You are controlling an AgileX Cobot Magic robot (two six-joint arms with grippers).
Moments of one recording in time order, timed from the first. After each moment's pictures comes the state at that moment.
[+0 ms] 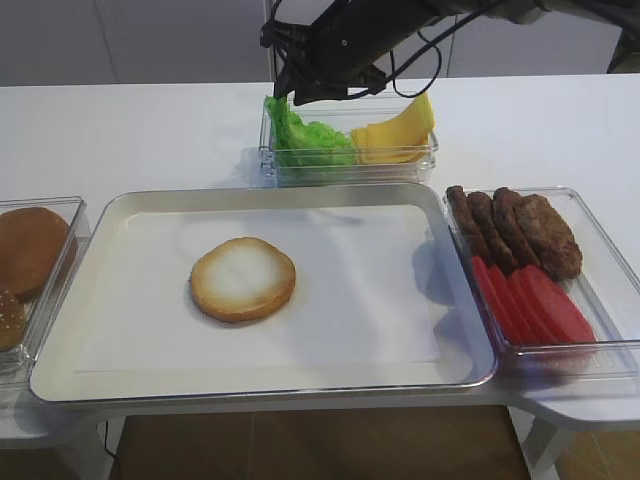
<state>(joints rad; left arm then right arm) 0.00 -0.02 -0.49 0.03 1.19 -0.09 0.37 2.22 -2.00 0.63 0.73 -0.08</state>
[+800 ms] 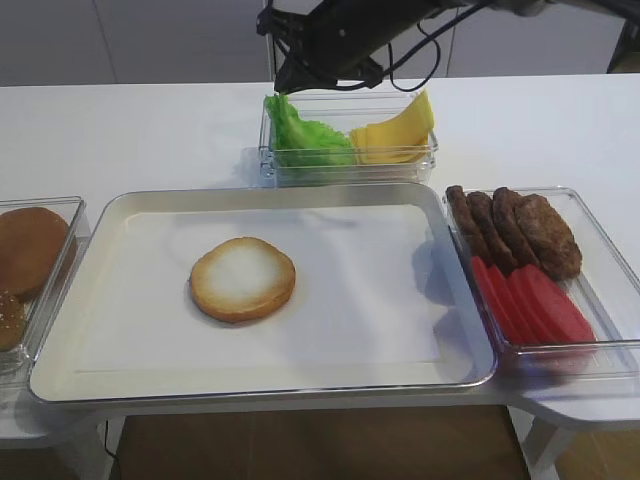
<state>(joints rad) 0.00 -0.02 -0.49 0.03 1.19 -0.09 0.37 2.19 -2.00 0.67 0.73 -0.08</state>
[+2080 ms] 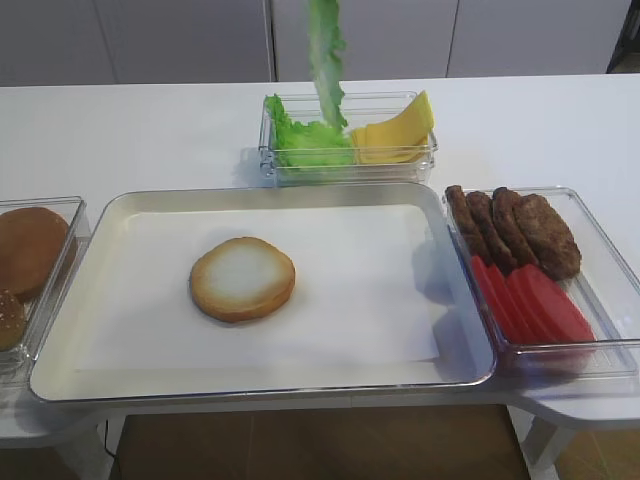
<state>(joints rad) 0.00 -0.02 -0.49 0.03 1.19 -0.09 0.39 1.68 -1.74 0.55 1.01 -0.09</state>
